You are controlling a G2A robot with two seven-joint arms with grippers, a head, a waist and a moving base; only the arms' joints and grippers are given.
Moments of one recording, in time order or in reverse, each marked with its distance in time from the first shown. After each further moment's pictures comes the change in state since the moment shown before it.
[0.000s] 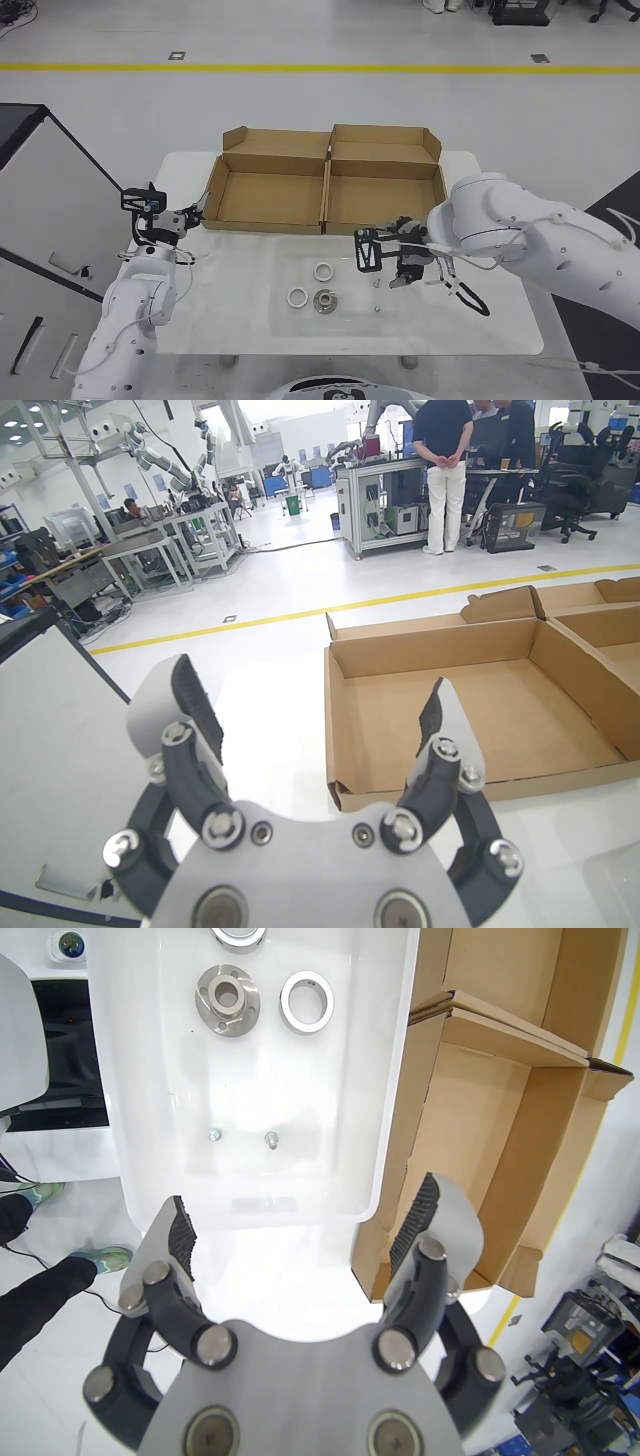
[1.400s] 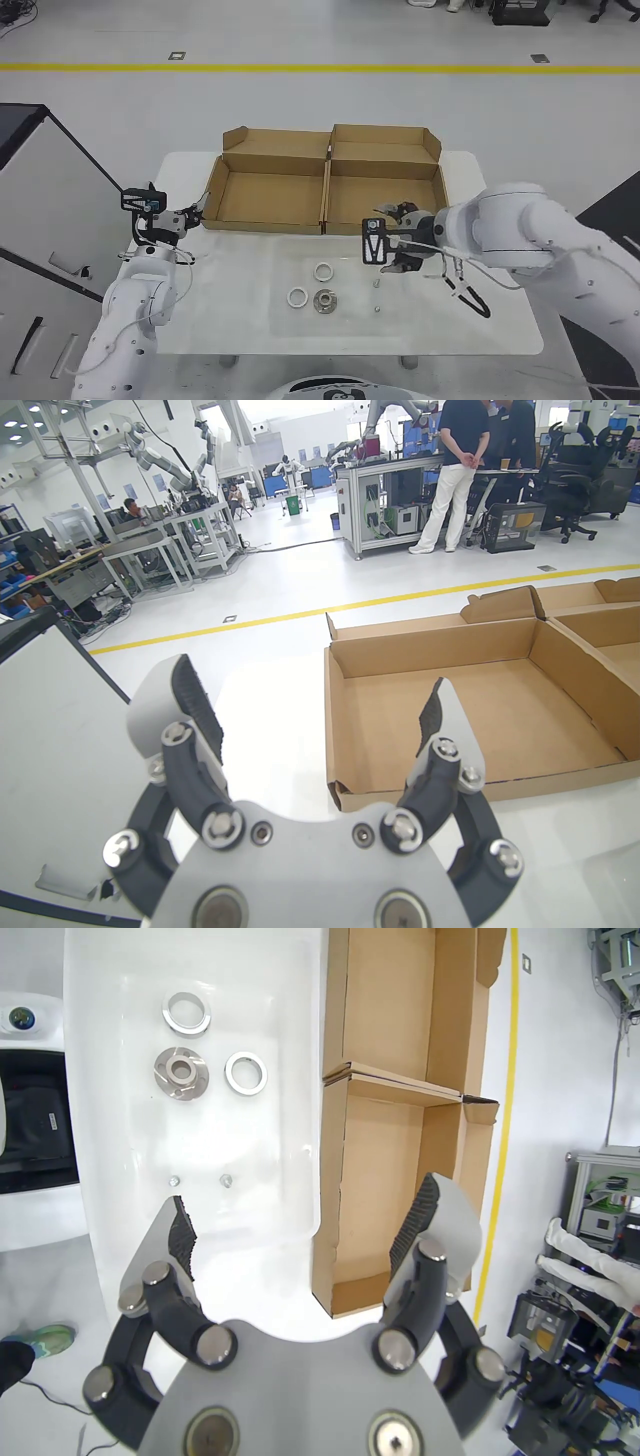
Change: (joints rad) left arm 0.000 0.000 0.000 0.000 0.000 0.000 0.000; right arm -0.324 -0.029 0.401 -0.105 -0.174 -0.068 -0.068
